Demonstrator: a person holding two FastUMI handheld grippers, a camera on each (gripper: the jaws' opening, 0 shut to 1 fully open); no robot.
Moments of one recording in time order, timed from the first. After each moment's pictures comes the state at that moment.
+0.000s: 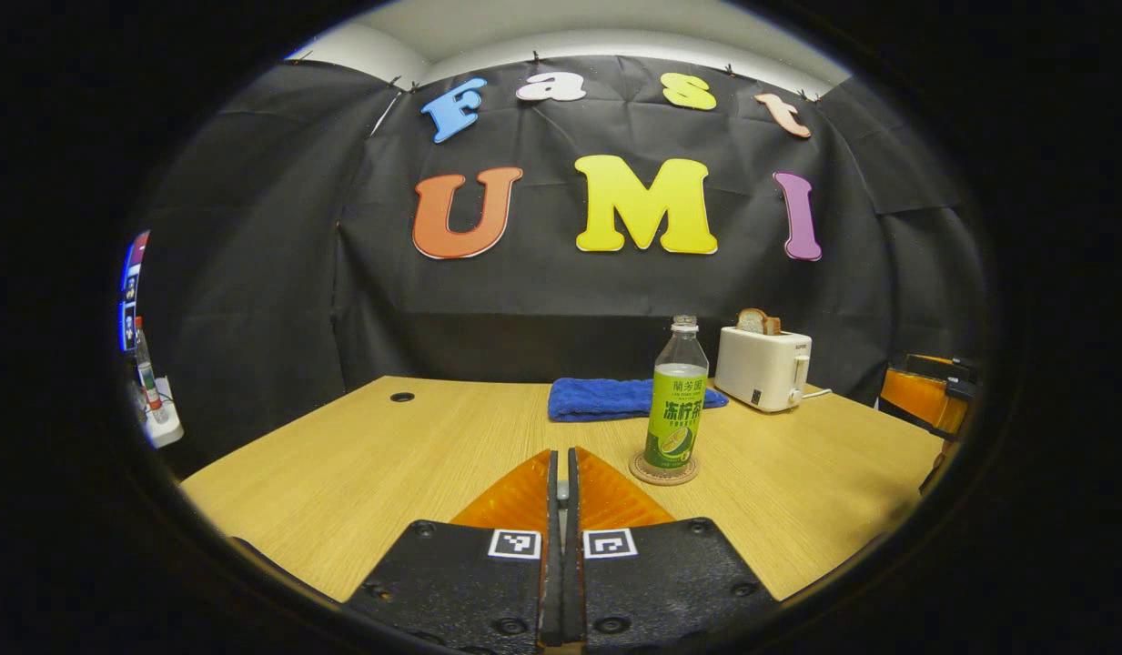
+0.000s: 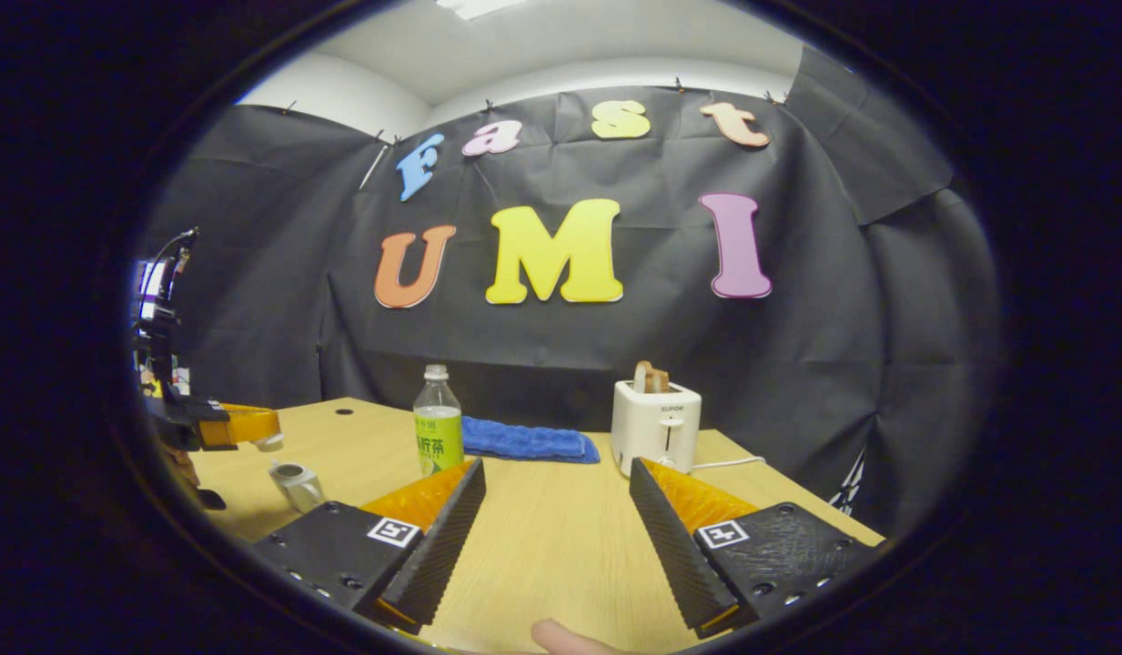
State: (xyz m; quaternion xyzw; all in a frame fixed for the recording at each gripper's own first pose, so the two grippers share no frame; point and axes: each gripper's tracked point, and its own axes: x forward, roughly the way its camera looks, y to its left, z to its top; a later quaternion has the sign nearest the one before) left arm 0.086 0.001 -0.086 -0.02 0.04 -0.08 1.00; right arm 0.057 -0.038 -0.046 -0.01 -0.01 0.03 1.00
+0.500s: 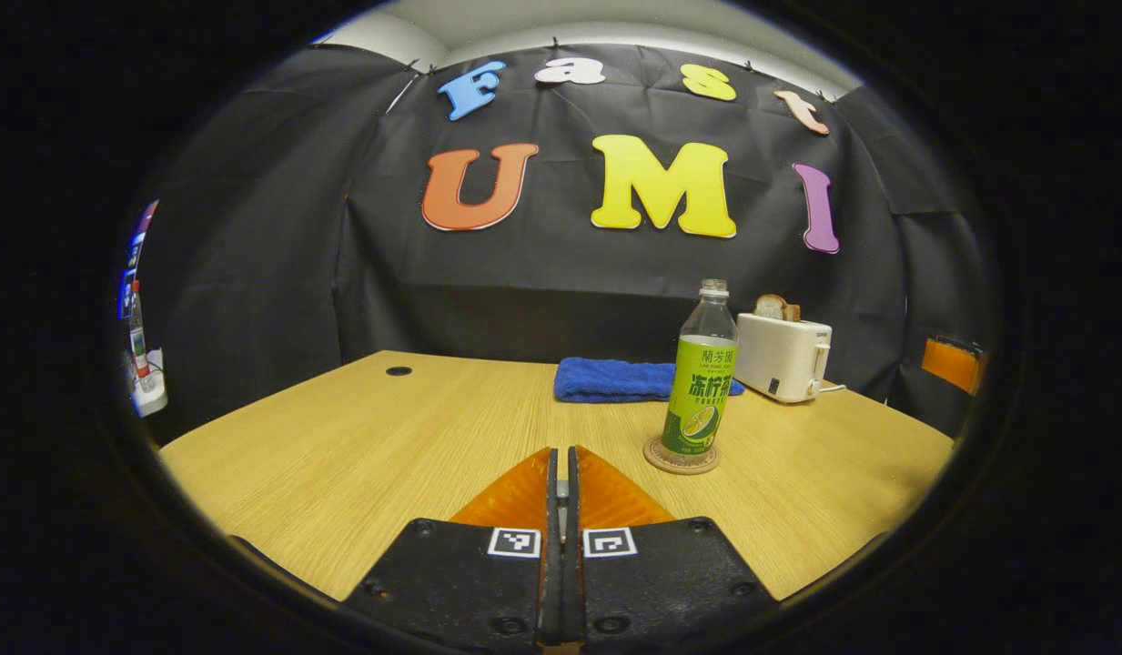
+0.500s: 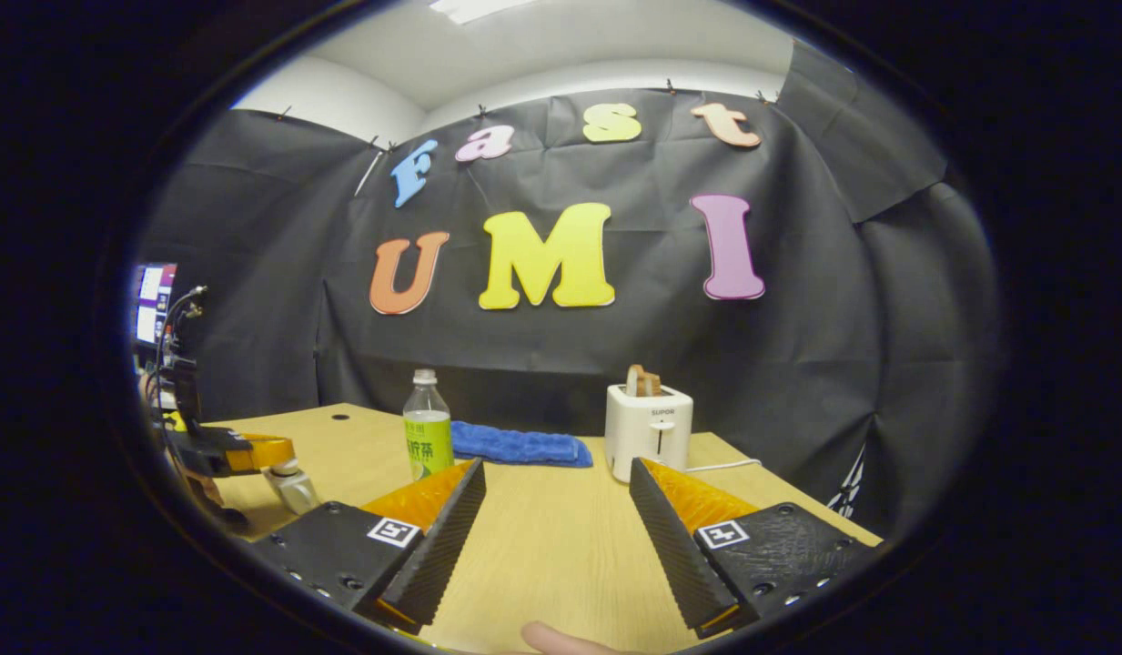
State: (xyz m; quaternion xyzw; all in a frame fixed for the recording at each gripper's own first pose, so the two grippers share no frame) left arm 0.104 0.002 -0.123 -0.02 0.05 -0.07 1.00; right arm 0.058 -0.047 -0.045 0.00 -0.01 0.03 1.00
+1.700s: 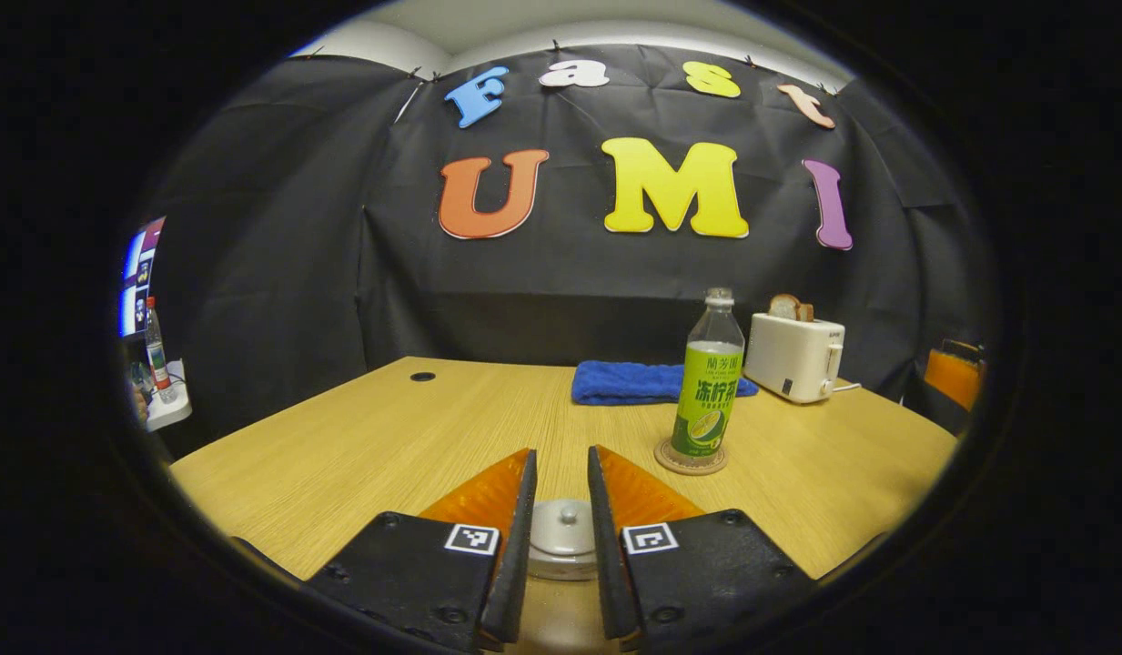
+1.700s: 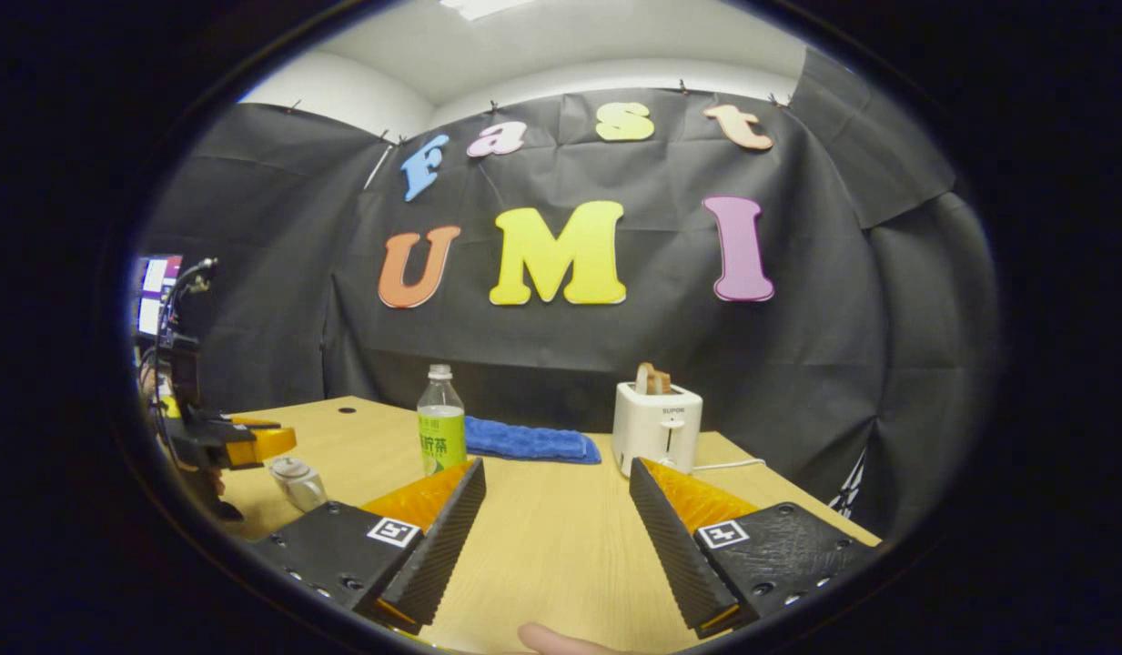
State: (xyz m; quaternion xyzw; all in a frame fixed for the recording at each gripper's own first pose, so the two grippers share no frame) left arm 0.085 0.010 -0.092 -0.03 0.04 -0.04 1.00; right arm 0.045 -0.027 -0.039 -0.02 -0.01 0.04 1.00
